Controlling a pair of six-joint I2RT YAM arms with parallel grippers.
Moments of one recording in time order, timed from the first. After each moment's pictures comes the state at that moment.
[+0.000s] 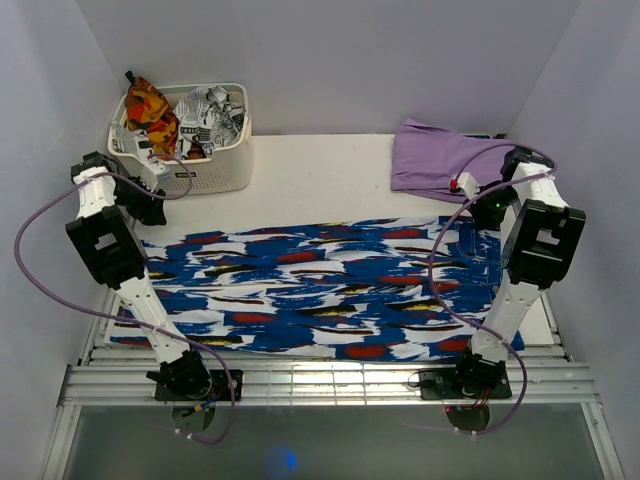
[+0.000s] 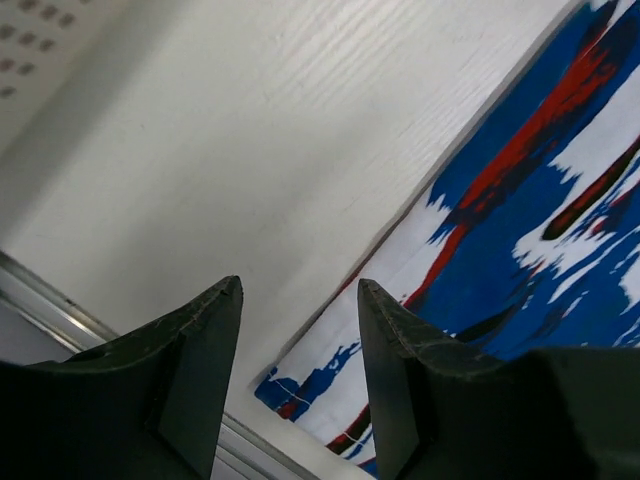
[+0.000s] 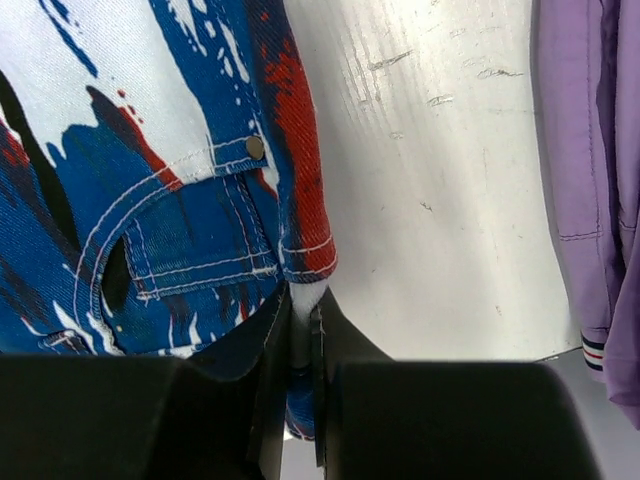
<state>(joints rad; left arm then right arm) 0.49 2.21 1.95 -1.12 0.60 1.21 -0.26 2.05 1.67 -1.07 -0.36 -1.43</state>
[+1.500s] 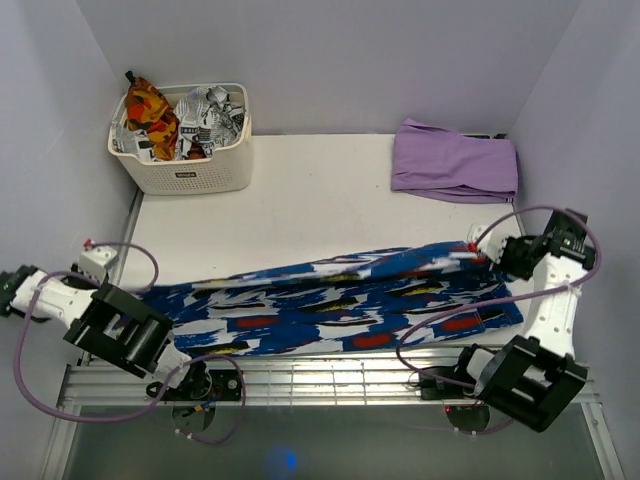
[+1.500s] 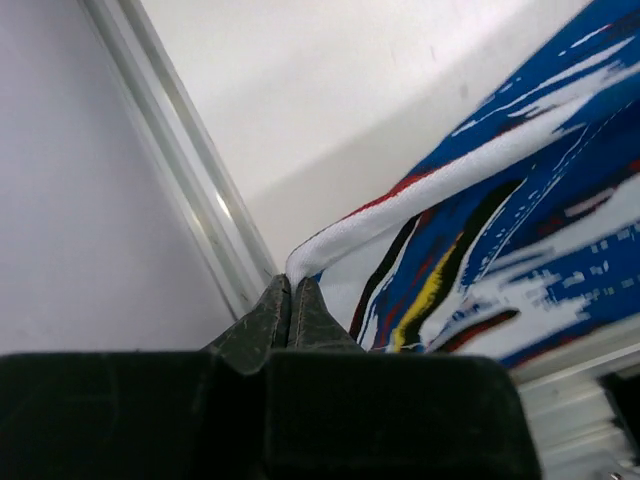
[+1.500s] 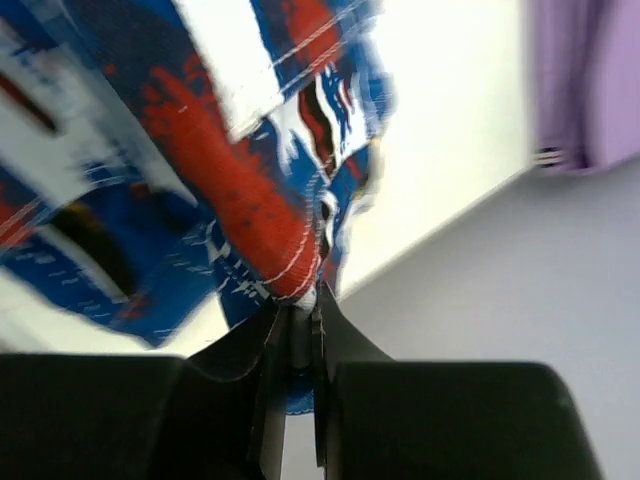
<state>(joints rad) 1.08 1.46 1.20 -1.12 0.75 1.63 -0.46 1.17 1.07 -1.00 -0.47 -1.65</state>
